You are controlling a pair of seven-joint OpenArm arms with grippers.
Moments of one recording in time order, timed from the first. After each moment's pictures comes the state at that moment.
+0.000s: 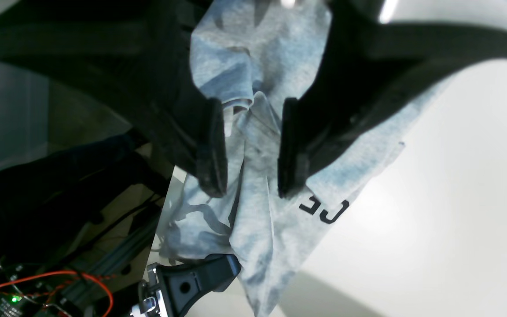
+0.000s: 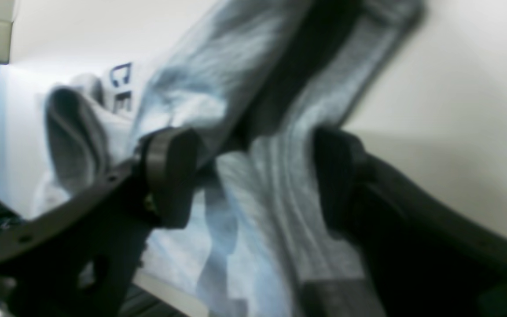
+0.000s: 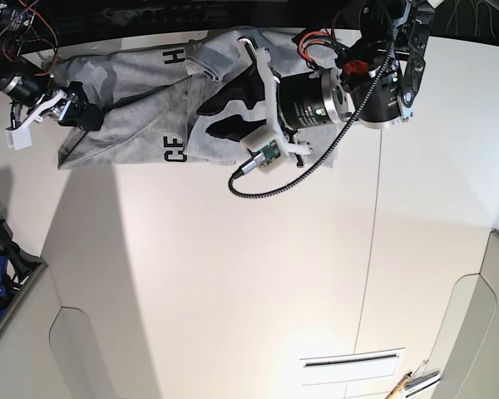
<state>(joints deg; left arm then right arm) 11.6 -12.0 16.3 119.8 -39.7 -33.6 57.3 -16.4 14.0 31.8 85.6 56.8 33.6 -67.2</state>
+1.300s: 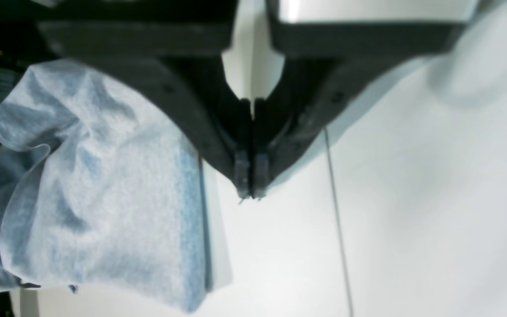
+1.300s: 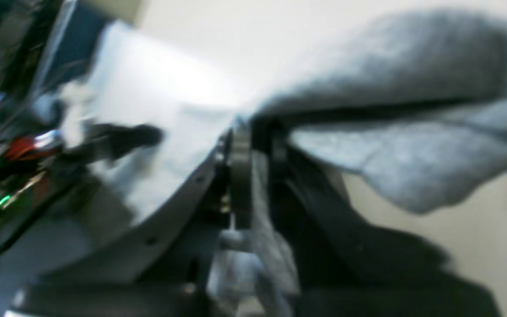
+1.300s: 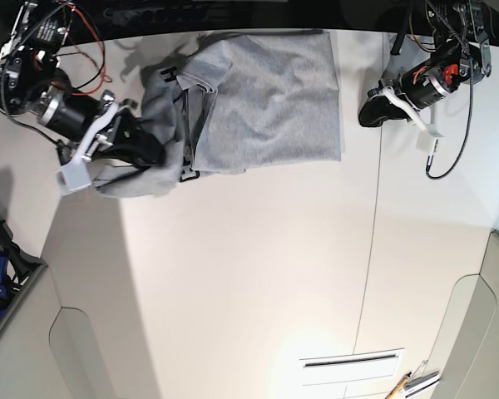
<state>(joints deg) 20.4 -13.9 -20.8 89.2 -46.7 -28.1 54.9 -13.6 3.4 20.6 111.8 63.1 33.1 -76.4</state>
